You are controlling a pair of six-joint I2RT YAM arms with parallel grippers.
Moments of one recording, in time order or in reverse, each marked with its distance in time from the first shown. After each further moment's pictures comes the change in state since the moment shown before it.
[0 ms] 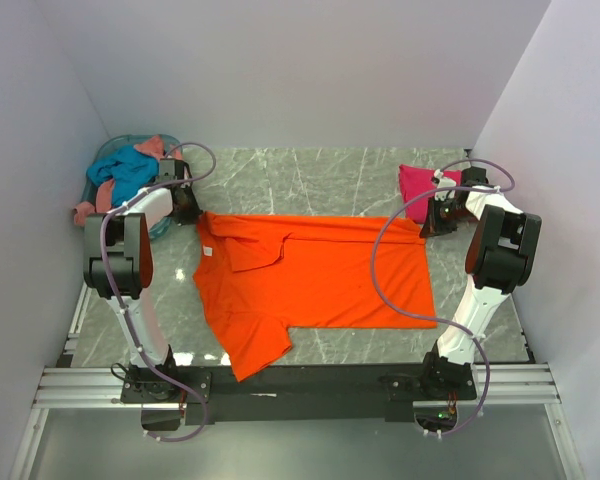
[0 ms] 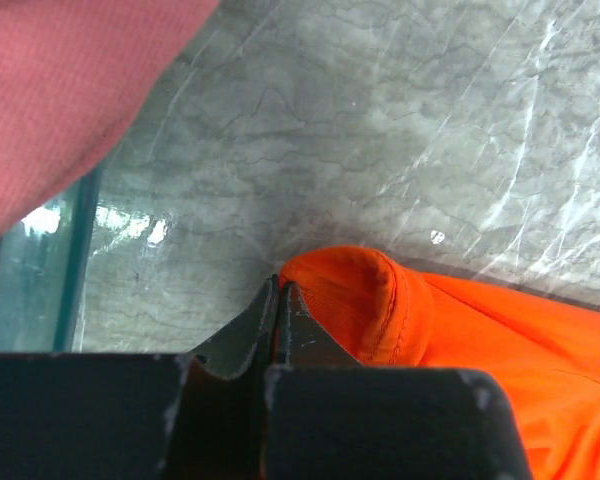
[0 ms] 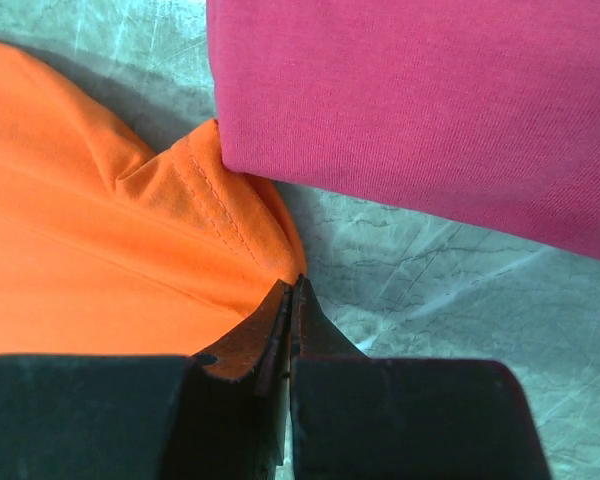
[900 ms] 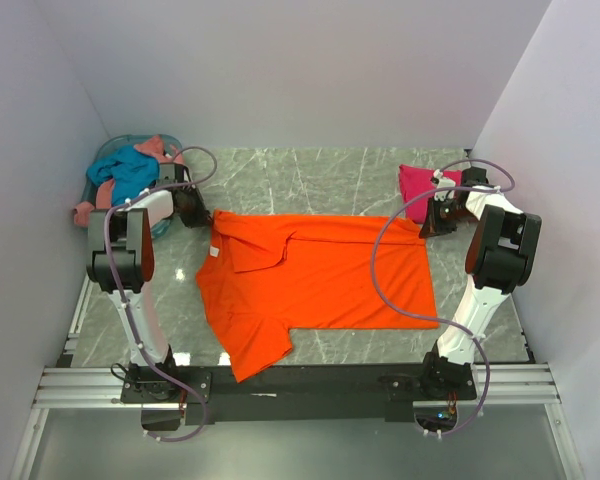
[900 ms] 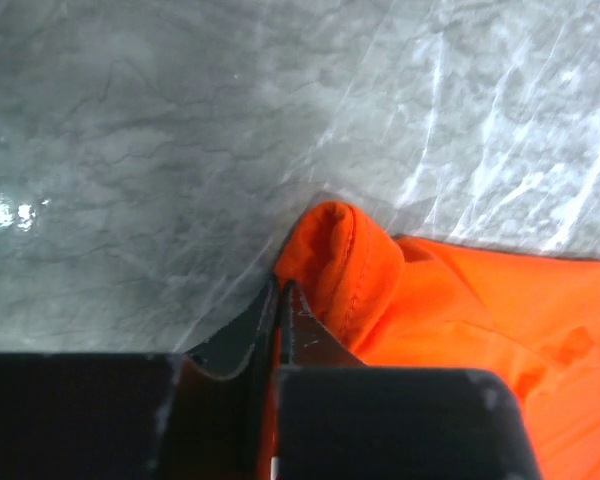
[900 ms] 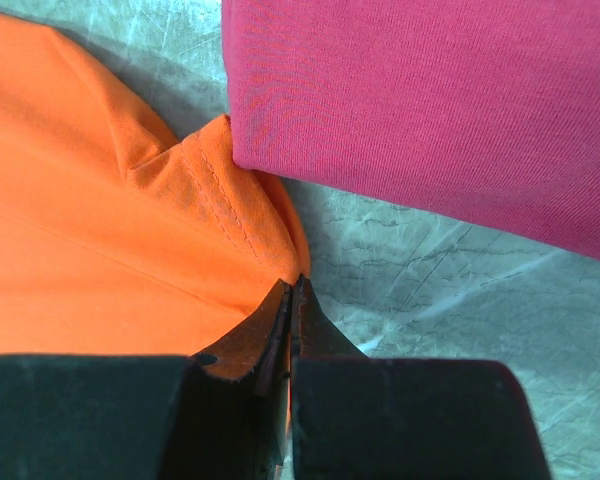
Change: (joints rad) left arm 0.011 0.060 -0.010 0.064 0.256 -0.066; right arm 0.000 0.000 0.000 -0.007 -0.023 -0.013
